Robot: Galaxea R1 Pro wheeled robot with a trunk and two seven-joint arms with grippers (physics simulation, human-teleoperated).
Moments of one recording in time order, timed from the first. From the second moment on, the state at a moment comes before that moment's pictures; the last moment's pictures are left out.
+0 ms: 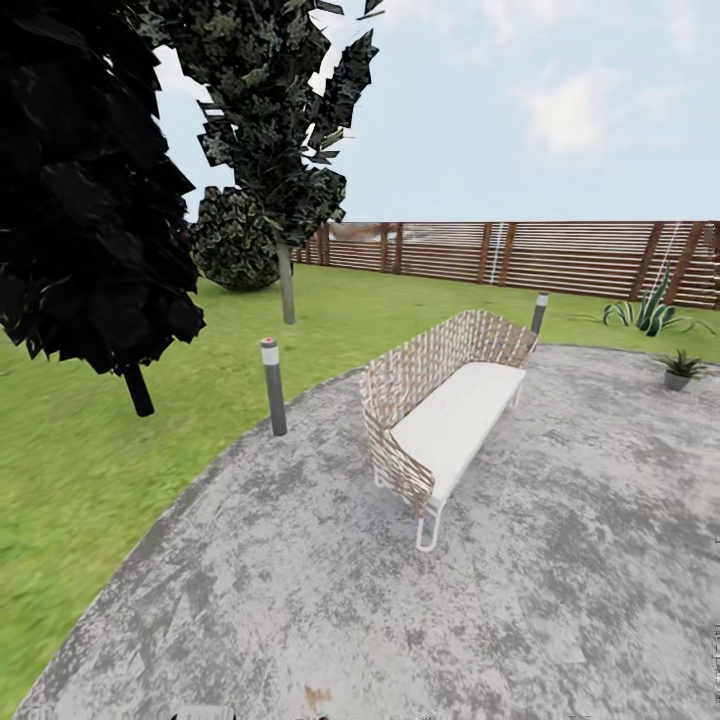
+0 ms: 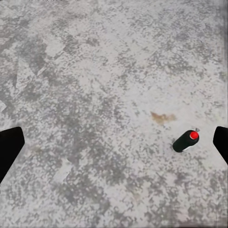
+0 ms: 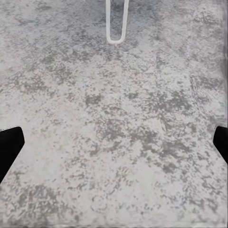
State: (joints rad) left arm -0.22 0.06 0.00 -0.36 -0.01 -0.31 -0.01; right arm -0.03 -0.03 -0.01 -0.59 0.00 -0.38 0.00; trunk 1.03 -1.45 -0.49
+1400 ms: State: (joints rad) left arm -0.22 0.06 0.01 -0.36 -0.05 -0.30 0.00; right arm -0.03 -0.03 -0.01 -0.57 0.00 -0.38 0.00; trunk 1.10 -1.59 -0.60
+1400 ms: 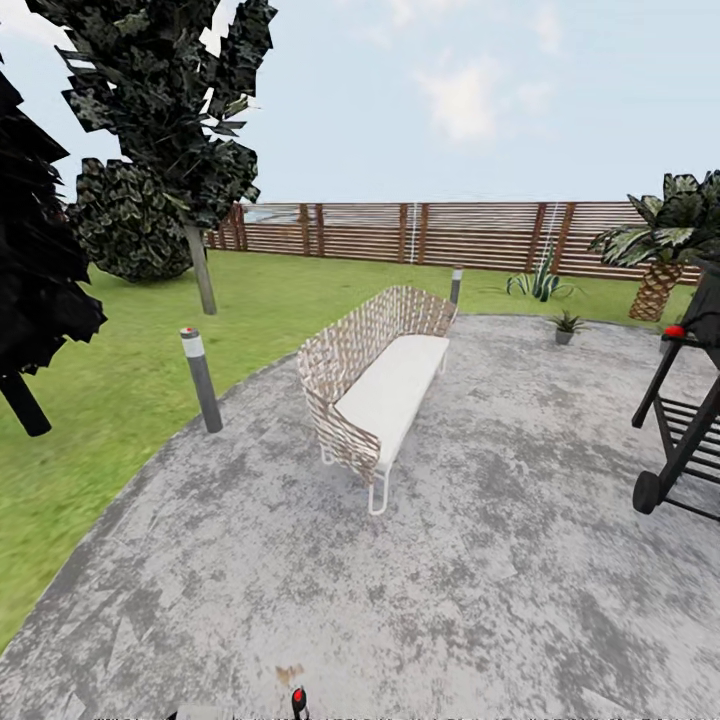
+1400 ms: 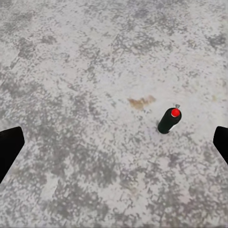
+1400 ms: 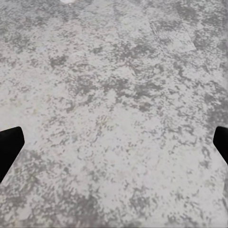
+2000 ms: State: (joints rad) left arm -0.29 0.06 0.01 -0.35 -0.04 -0.30 0.00; right arm -0.05 -0.04 -0.01 -0.75 0.00 -0.37 0.00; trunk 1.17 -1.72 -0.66
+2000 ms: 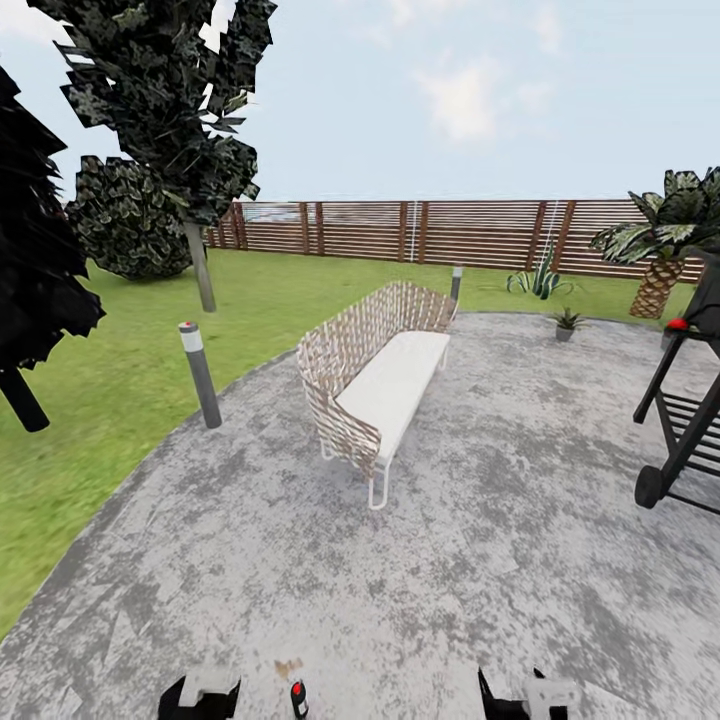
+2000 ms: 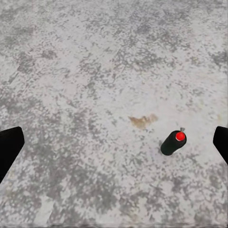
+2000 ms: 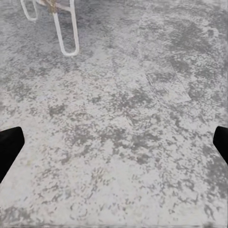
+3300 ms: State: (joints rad) left arm -0.29 0.06 0.01 -0.28 -0.05 -0.31 0.00; right arm -0.05 -0.07 -0.01 -0.65 0.00 -0.37 -0.01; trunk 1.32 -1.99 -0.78
